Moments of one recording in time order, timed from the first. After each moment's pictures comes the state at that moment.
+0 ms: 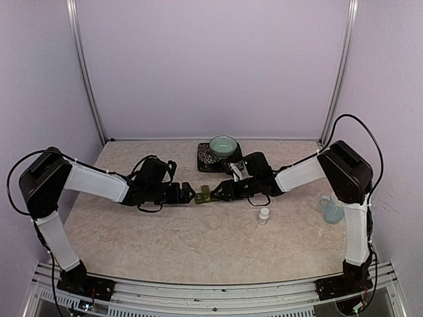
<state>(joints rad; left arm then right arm) -0.67 1.77 0.88 0.17 0.03 -0.55 0.66 2.12 1.22 0.26 -0.52 0.42</state>
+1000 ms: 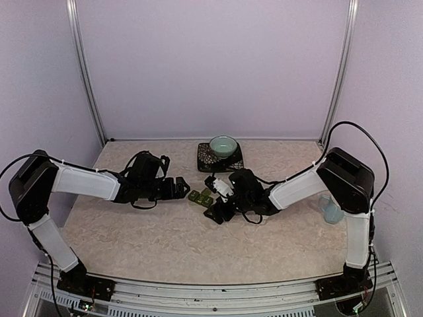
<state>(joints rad) -0.64 1.68 0.86 0.13 0.02 -0.55 0.84 2.05 1.09 0.31 -0.18 0.01</state>
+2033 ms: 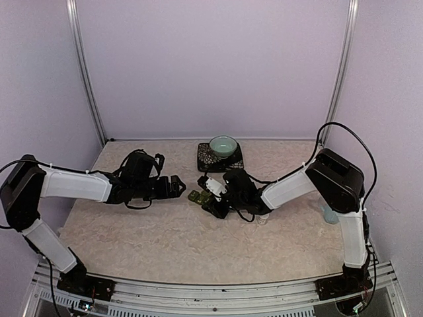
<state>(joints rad) -0.63 1.58 0.81 0.10 0.02 -0.56 0.86 2.15 1.18 0.37 -0.12 -0.15</state>
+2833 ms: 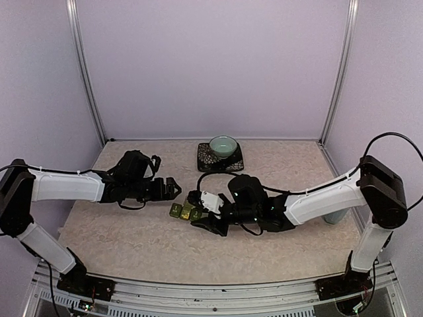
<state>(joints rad) -0.62 1.50 0.80 -0.02 0.05 -0.54 1.06 1.79 0.95 0.39 -0.18 -0.29</state>
